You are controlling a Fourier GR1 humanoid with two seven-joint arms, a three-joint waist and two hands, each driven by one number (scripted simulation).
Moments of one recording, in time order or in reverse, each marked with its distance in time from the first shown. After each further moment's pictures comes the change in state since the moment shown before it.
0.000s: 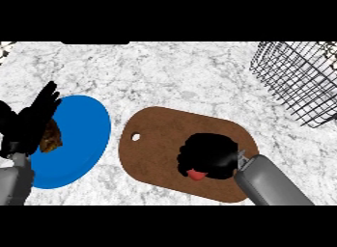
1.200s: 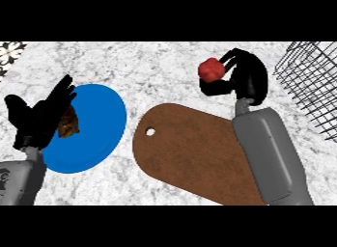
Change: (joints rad) left arm -0.047 -0.030 -0.052 -0.015 -0.005 -0.028 0.006; right arm -0.260 0.235 -0.591 0.178 -0.283 -0.575 1.316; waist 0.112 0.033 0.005
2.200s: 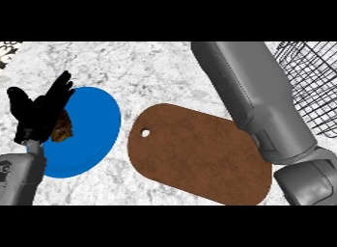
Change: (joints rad) left arm -0.048 0.006 0.019 0.063 -0.014 0.013 -0.003; right arm -0.714 -0.039 -0.025 0.549 0.393 -0.307 0.501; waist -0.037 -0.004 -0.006
